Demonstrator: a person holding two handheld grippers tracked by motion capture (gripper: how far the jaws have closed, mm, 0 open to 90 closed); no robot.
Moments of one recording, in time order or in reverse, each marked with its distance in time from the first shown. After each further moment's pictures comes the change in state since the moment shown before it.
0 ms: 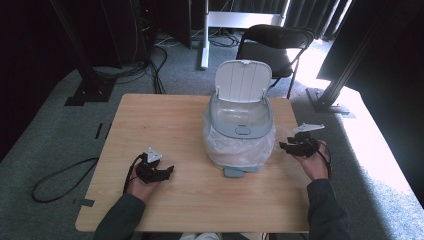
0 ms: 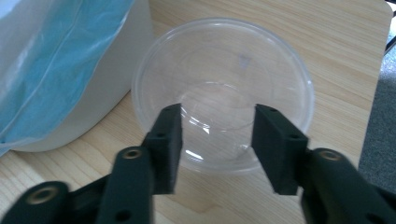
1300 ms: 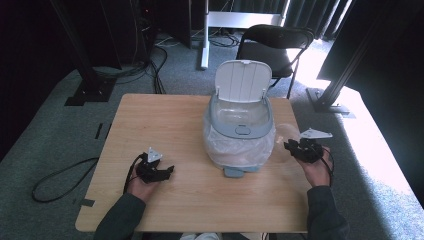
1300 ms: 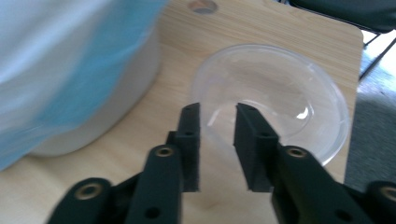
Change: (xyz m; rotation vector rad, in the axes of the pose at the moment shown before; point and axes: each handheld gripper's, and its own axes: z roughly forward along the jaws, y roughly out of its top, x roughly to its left) left arm 0.000 0.001 0.001 -0.001 -0.002 0.000; right arm 0.007 -0.015 -0.020 -0.125 -0.033 0.008
